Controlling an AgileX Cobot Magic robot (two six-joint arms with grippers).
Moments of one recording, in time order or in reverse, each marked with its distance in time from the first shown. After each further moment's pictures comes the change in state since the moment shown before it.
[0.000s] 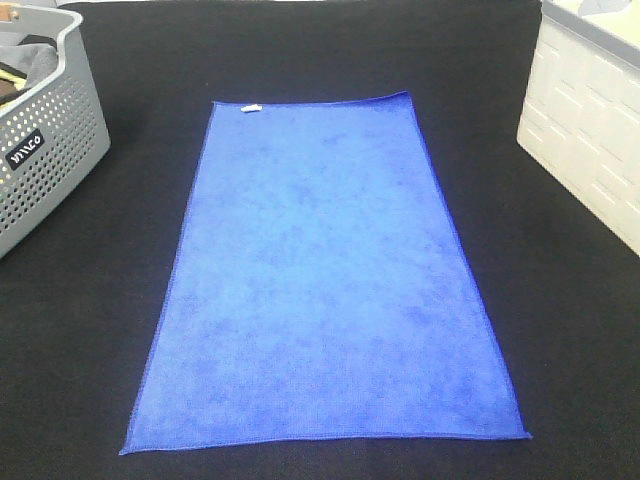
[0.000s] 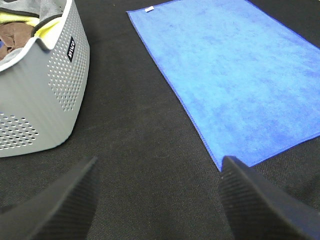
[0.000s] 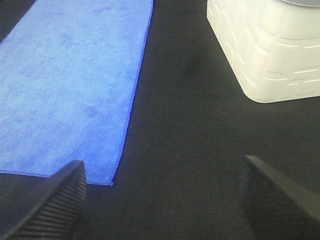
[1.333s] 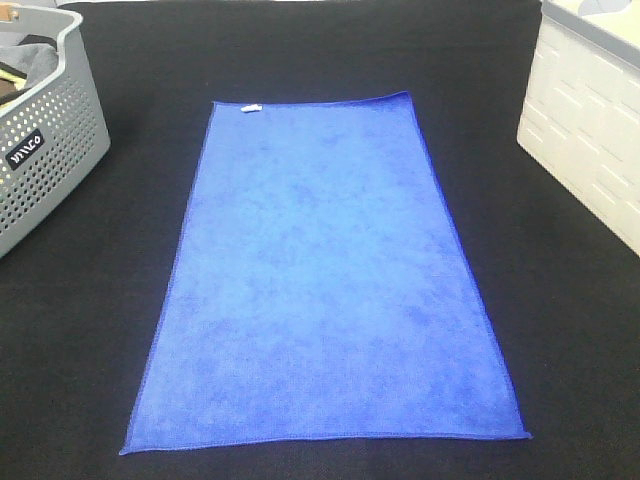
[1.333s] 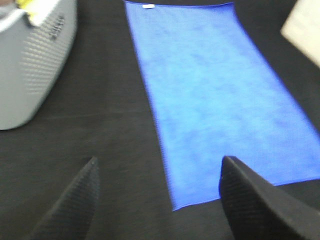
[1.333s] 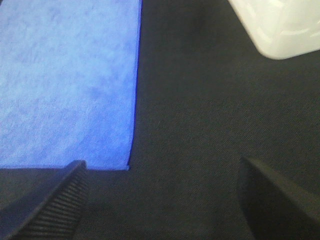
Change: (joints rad) left arm 0.000 0.236 -0.007 -0.096 -0.163 -0.237; right arm 0.000 0.293 -0.019 0.027 -0.054 0.111
